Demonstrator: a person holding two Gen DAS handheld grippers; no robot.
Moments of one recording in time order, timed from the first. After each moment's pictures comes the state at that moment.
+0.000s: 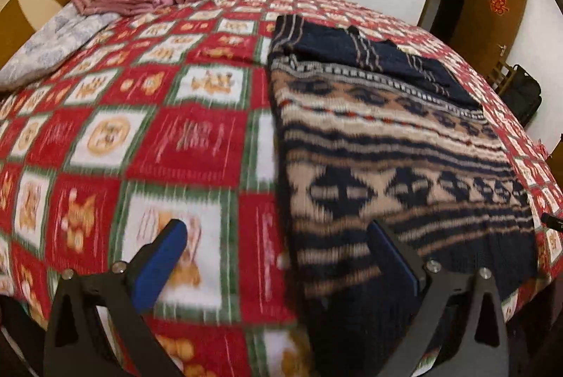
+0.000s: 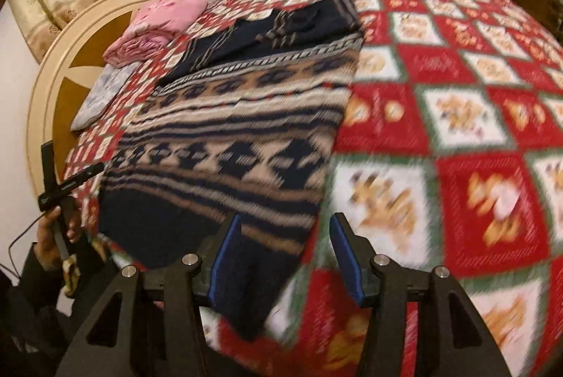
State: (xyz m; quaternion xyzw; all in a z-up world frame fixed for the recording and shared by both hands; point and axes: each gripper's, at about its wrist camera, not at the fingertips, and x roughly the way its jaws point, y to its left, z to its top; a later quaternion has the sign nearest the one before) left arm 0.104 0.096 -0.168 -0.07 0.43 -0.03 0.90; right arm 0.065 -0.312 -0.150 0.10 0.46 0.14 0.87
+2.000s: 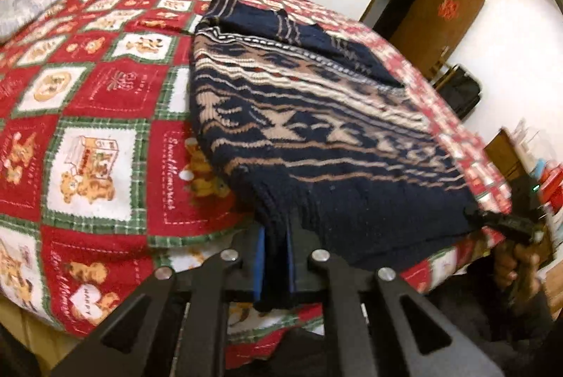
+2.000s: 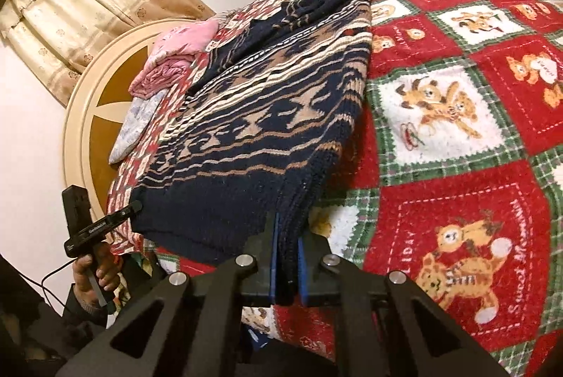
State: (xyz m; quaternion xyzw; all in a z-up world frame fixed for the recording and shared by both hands) left arm 0.056 0.070 -0.172 -0.12 0.44 -0.16 0.88; right arm 0.026 -0.297 -0.192 0.22 0.43 0.17 0.86
